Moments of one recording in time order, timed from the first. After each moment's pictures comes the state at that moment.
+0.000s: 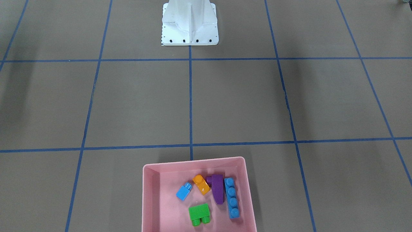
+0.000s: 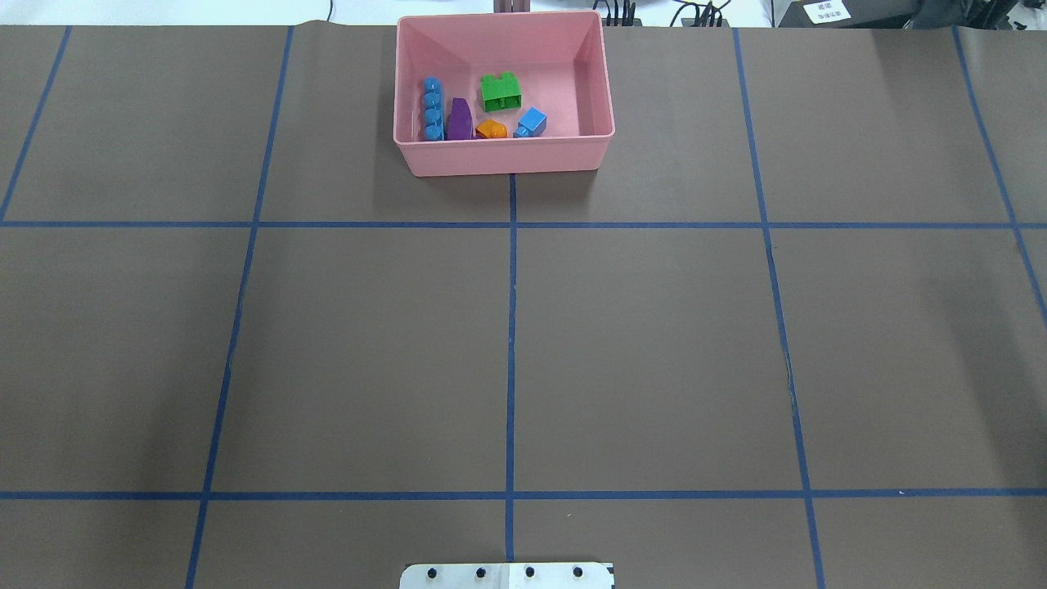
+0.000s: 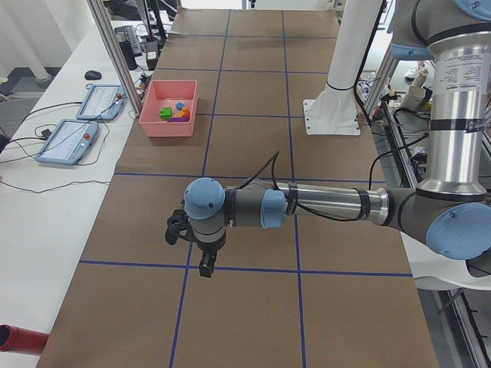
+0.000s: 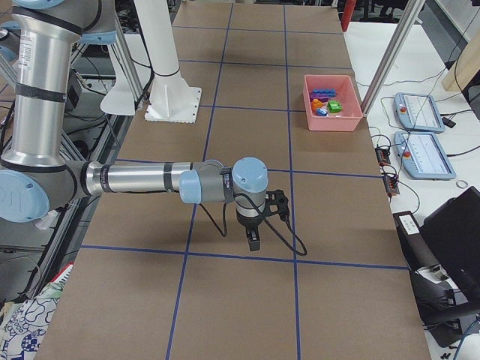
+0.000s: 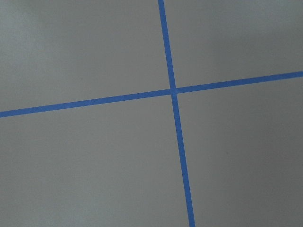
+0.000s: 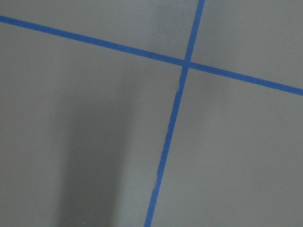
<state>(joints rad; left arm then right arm) -1.64 -1.54 -1.67 -1.51 -2.37 0.18 1.52 -1.75 1.83 -1.54 2.31 -0.12</state>
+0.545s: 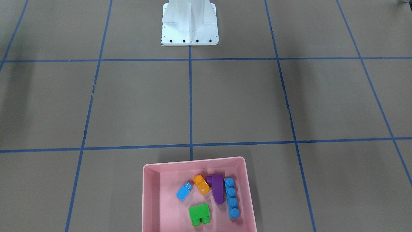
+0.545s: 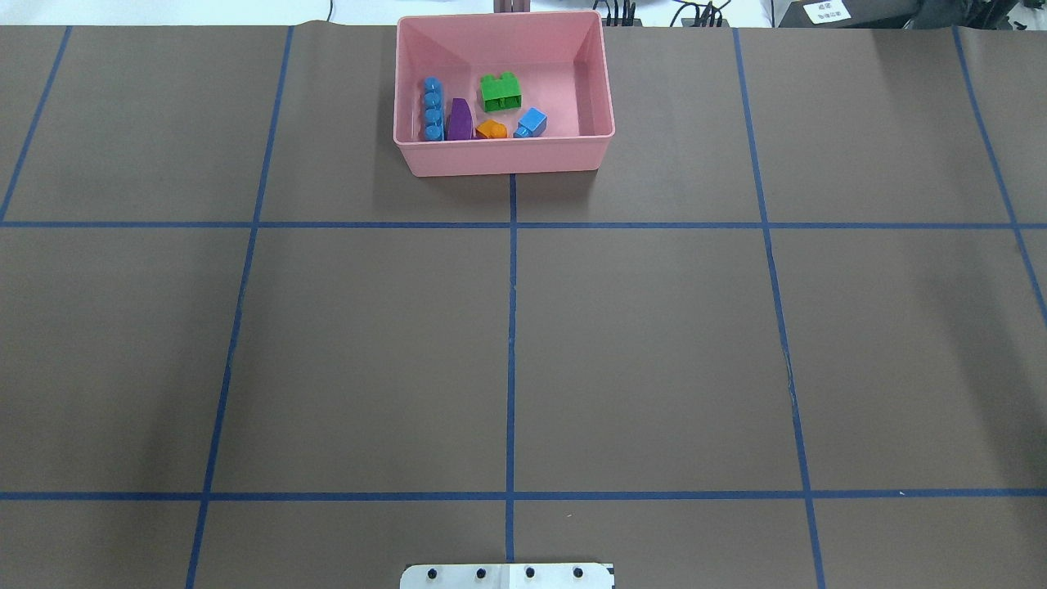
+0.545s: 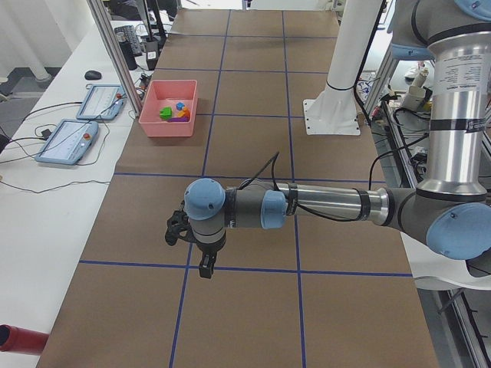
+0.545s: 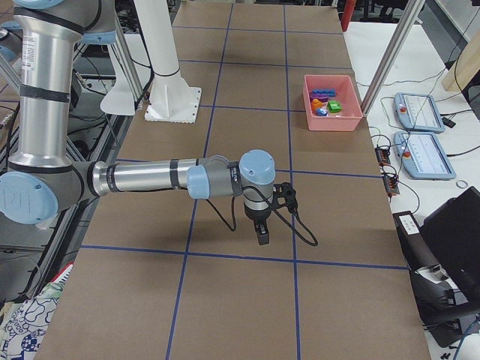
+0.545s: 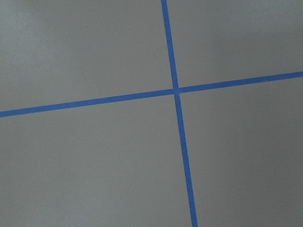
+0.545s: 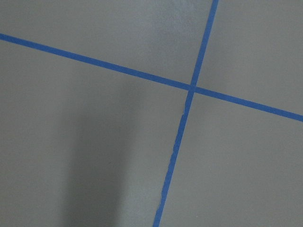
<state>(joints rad) -1.64 -1.54 -1.67 -1.52 -2.37 0.18 1.52 -1.72 1.83 -1.53 2.31 -0.11</state>
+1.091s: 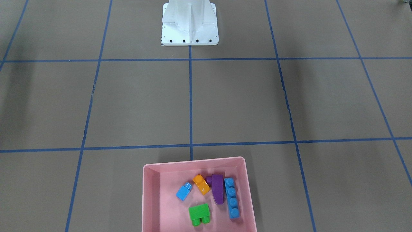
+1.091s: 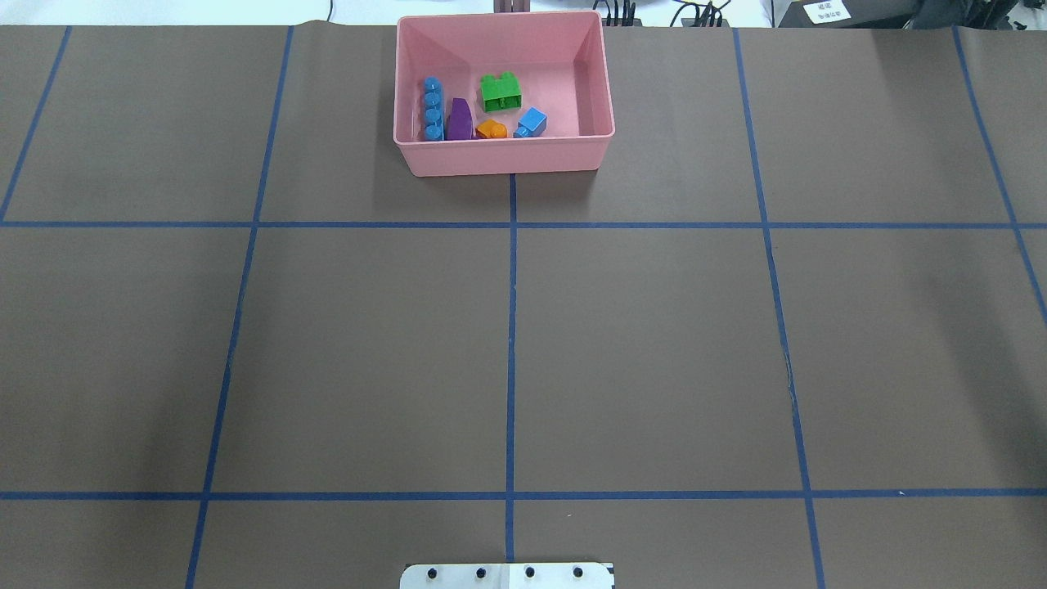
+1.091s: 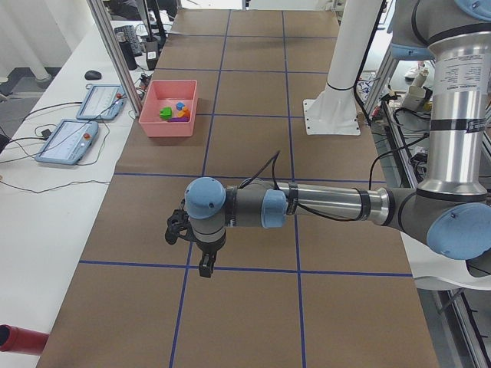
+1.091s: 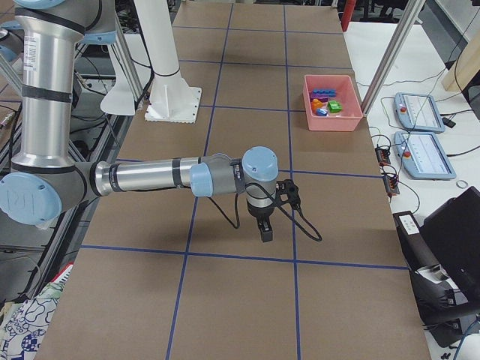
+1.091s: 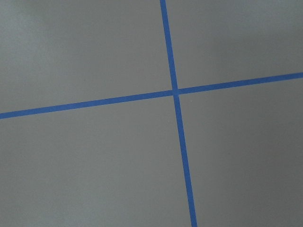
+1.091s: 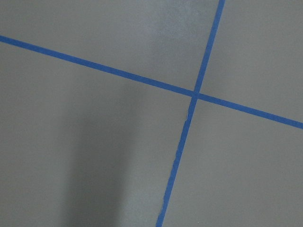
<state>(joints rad) -1.64 -1.54 -1.68 -1.52 -2.37 0.18 1.52 -1.70 1.83 -1.53 2.31 -0.11</state>
